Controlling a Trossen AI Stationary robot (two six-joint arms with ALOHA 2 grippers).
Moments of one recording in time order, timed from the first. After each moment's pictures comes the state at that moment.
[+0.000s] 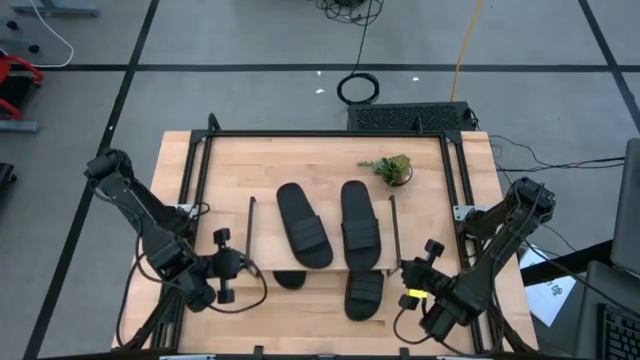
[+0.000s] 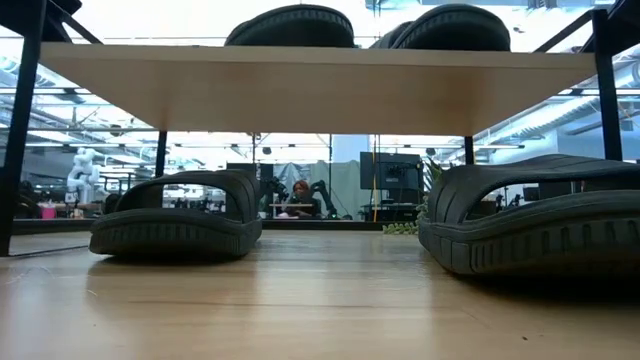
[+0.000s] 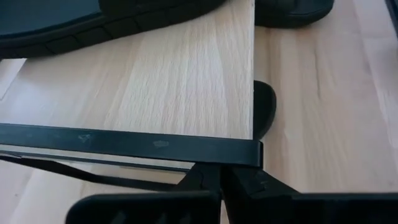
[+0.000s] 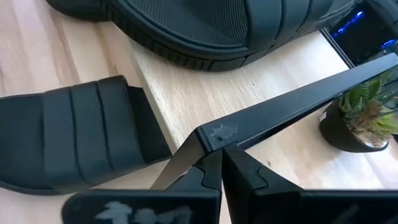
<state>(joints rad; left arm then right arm) -0.85 1.24 0.90 -0.74 -0.71 -0.76 0.89 1.62 1.19 -1.21 0.89 1.24</state>
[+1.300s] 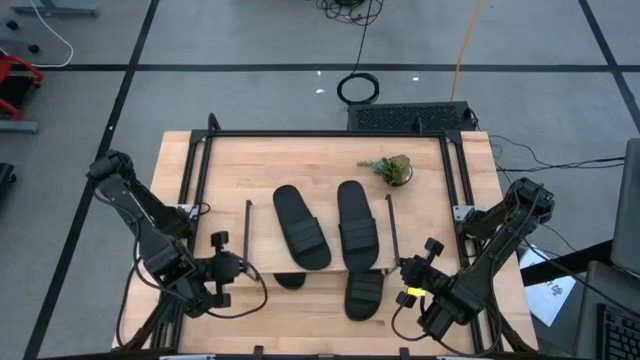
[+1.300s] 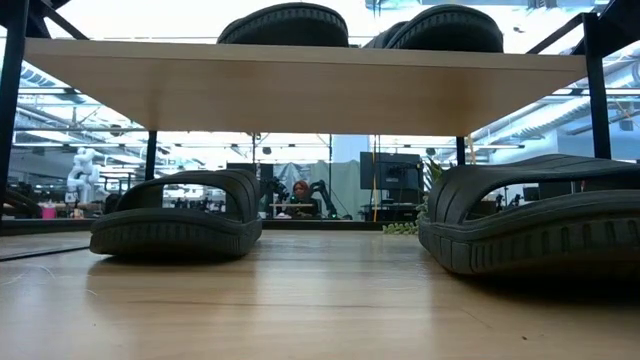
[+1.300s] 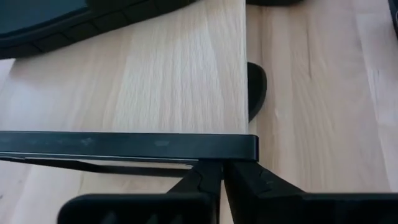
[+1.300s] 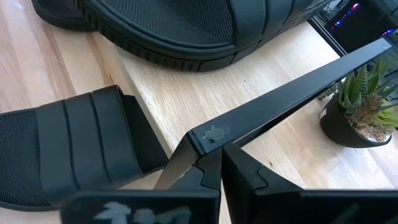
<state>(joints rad) -0.88 1.29 0.99 -0.90 -0.63 -0.83 0.89 1.62 1.19 -1.25 0.88 1.32</state>
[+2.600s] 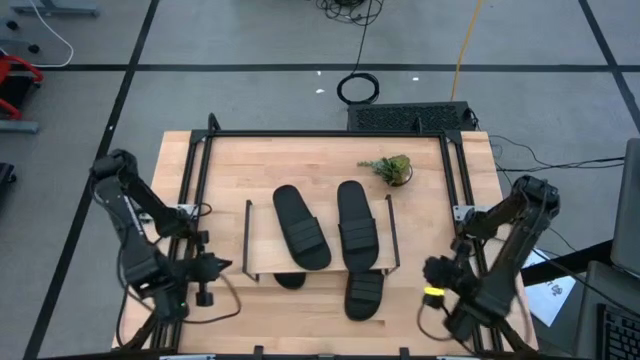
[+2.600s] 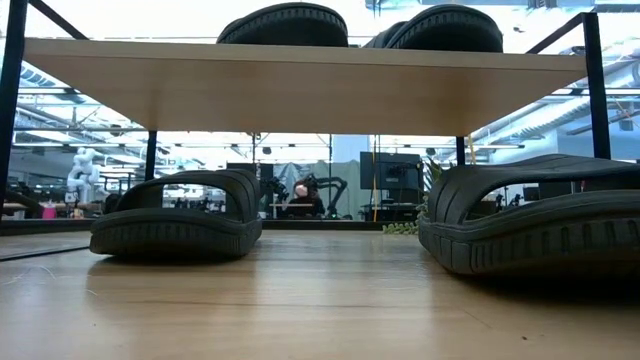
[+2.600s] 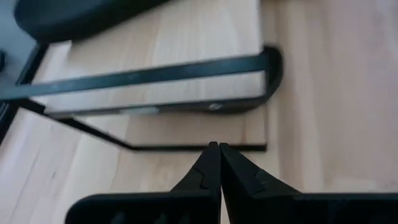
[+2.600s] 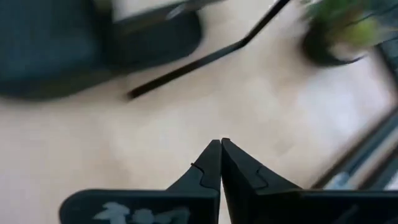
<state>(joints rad) -1.10 1.29 0.99 -1.18 -0.75 -1.10 1.05 1.57 1.22 -1.55 0.56 1.55</state>
